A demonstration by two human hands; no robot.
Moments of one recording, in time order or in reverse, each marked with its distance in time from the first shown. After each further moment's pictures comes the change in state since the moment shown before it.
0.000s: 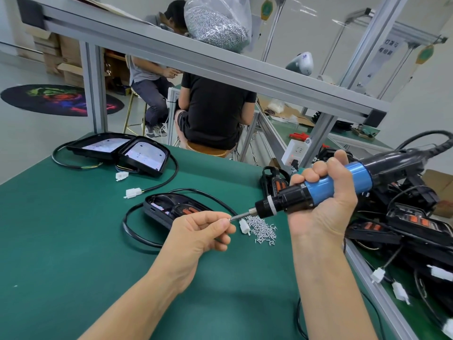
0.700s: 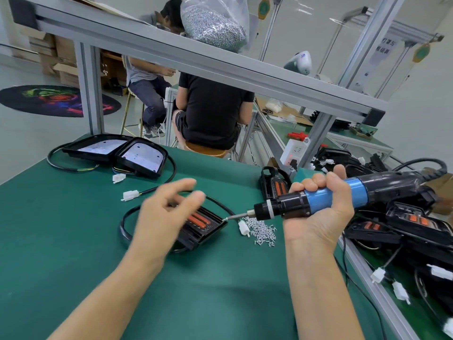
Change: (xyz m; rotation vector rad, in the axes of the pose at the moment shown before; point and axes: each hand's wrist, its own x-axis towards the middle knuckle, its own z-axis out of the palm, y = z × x) left_hand 0.019 0.025 -0.028 0.393 0.280 0.250; right_hand 0.001 0.010 -0.012 0.049 0.155 -0.050
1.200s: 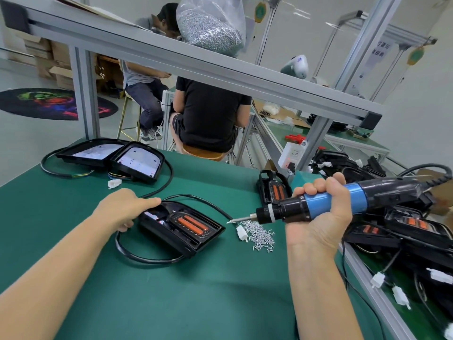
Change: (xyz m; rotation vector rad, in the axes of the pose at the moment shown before) left_hand 0.106 -0.041 -0.072 0.842 -0.086 -0.529; right_hand 0.010 0.000 -0.005 -0.061 0.011 -0.051
